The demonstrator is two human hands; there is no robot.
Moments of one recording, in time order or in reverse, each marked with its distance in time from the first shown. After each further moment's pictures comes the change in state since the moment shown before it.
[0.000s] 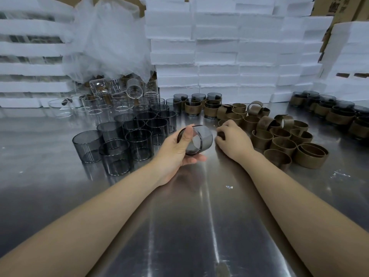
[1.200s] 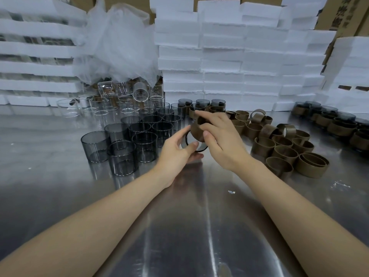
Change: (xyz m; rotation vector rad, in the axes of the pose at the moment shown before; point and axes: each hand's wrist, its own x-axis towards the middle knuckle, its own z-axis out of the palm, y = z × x) left_hand -0.008 0.006 0.005 0.032 0.143 0.147; right_hand -0.034 -0.061 -0.035 0.207 0.252 -0.556
